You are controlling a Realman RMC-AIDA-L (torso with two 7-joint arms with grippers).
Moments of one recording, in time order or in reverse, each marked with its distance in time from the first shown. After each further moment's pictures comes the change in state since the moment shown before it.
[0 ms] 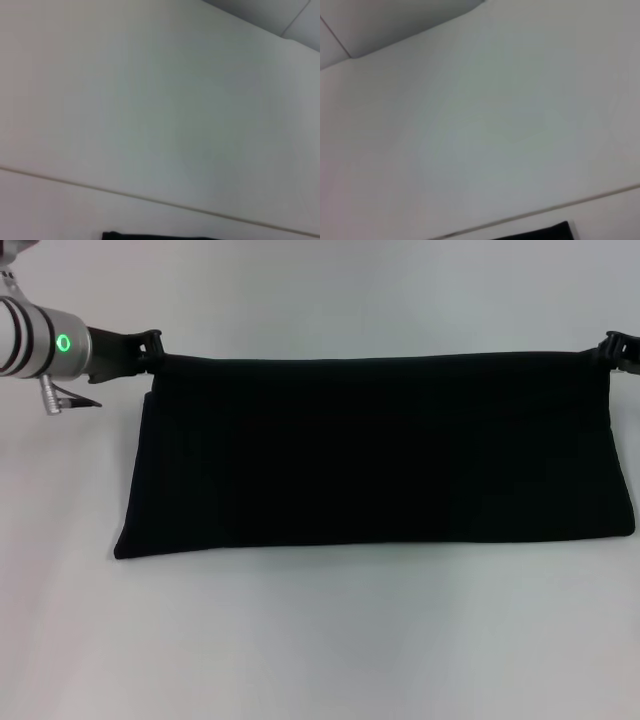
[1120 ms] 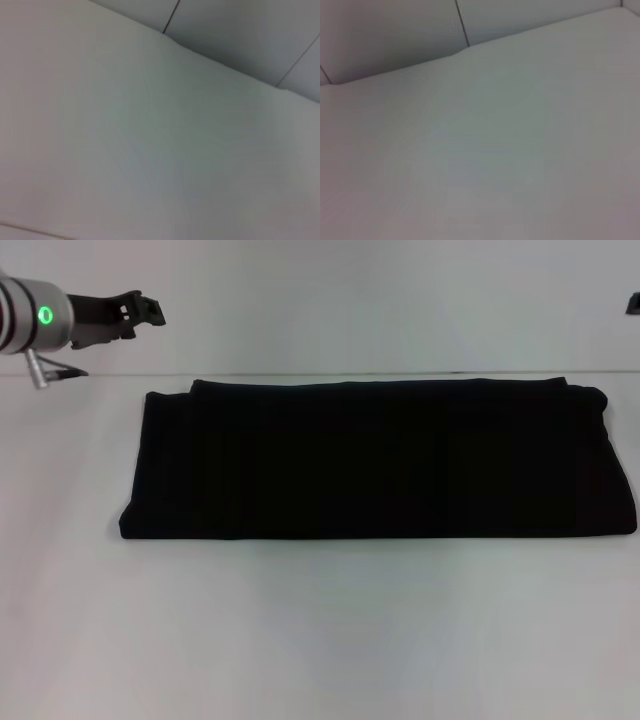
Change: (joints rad) left arm 0.023 -0.012 -0.029 0.075 -0.058 -0.040 0.033; right arm 0.013 -0.083 -0.078 -0.007 0.004 0.041 -0.001
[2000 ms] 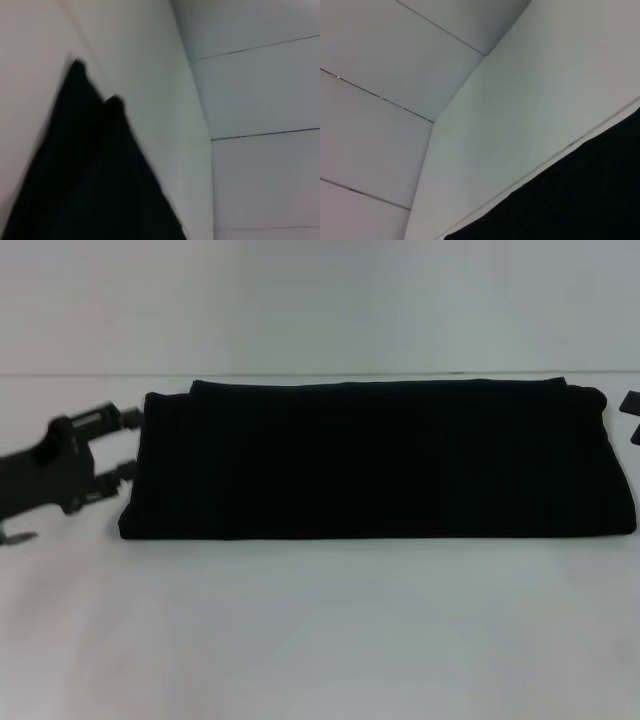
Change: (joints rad) left arm 0.392 -0.030 -0.356 -0.017 -0.418 0.706 0.090; right arm -0.377 -0.010 0.193 -0.007 0.606 -0.751 -0.268
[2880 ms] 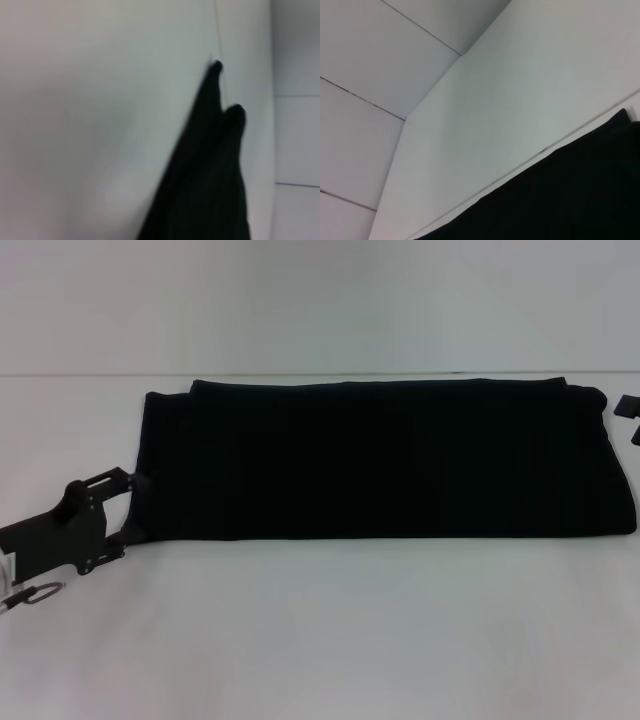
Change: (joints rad) left arm 0.041 -0.047 0.013 -0.110 0.016 -0.225 -0.027; right arm 0.031 -0.001 -0.020 0.003 -0.052 0.092 -0.005
